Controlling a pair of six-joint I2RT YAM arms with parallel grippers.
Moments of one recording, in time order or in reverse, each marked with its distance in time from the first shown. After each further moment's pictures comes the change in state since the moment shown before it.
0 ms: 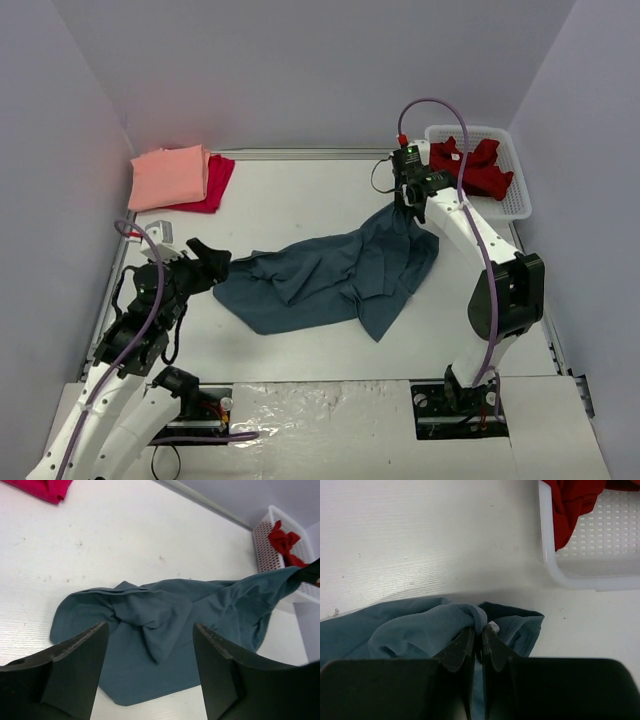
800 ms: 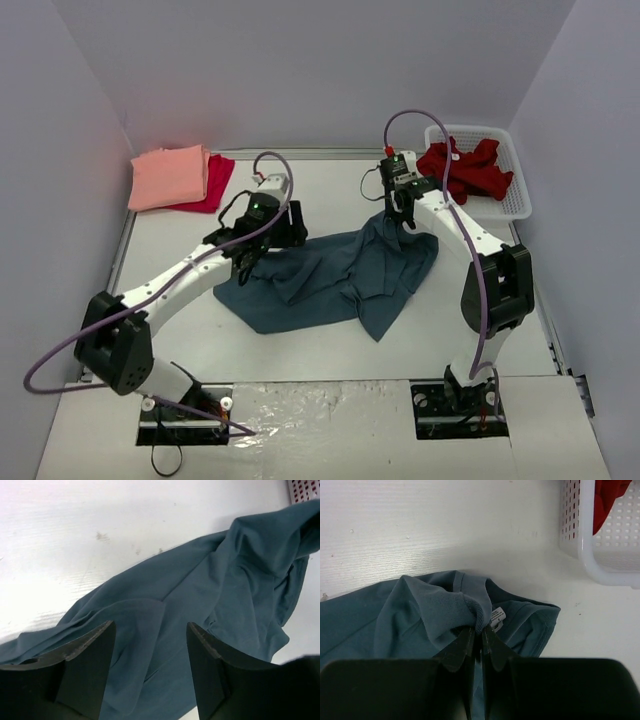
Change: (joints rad) left arm -0.190 0.860 0.355 0.223 0.103 0.122; right arm 0.038 0.056 -0.032 0.008 -0.005 0.002
